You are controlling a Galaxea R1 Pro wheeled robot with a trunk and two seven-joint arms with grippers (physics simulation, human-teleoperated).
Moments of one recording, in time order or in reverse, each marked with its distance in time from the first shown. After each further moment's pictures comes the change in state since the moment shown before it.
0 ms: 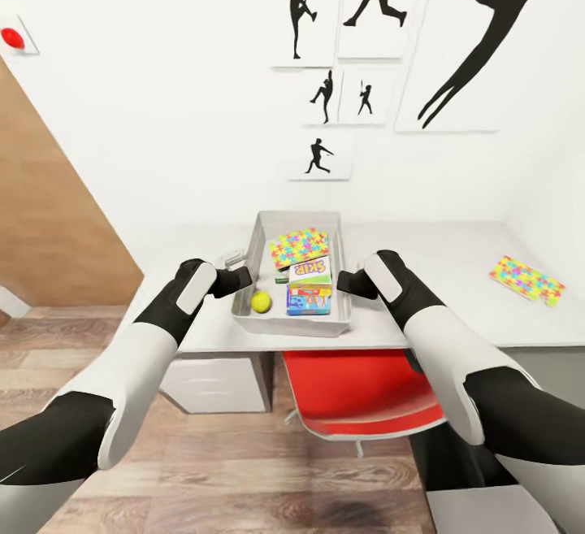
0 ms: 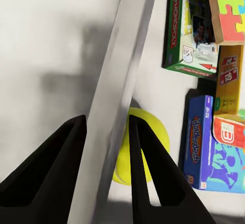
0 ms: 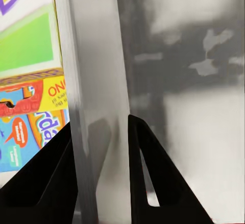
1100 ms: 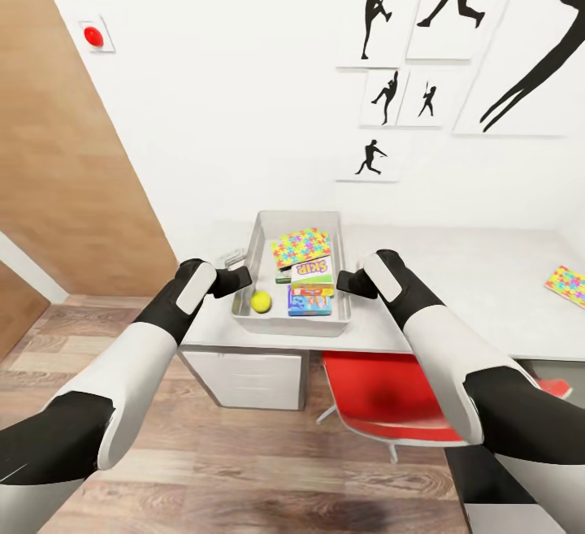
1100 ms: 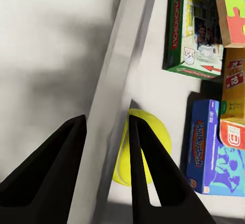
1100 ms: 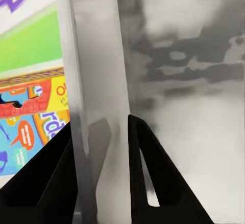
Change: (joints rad) left arm 0.000 0.001 0.000 0.000 0.003 -0.001 0.000; right arm -0.001 0.002 -0.002 -0.001 0.007 0.002 0.000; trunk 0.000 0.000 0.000
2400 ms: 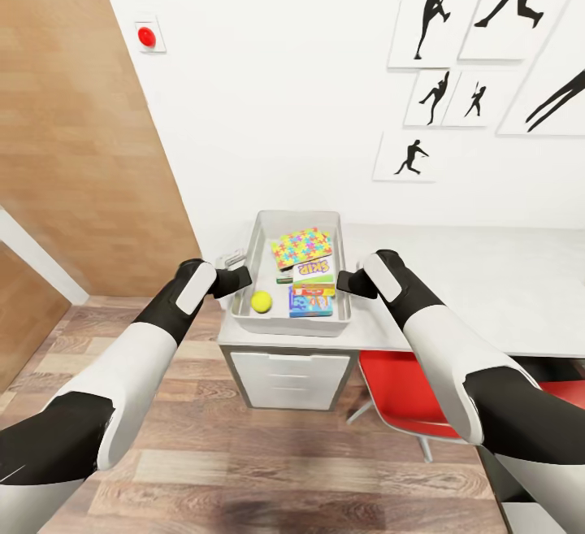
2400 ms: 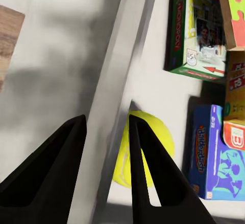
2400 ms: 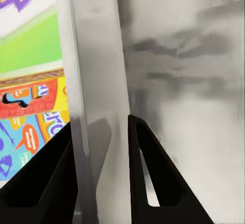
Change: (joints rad) left arm 0.001 0.000 0.000 -0.001 0.000 -0.001 0.000; right arm 0.000 0.000 0.001 0.000 -0.001 -0.001 0.000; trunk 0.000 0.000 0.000
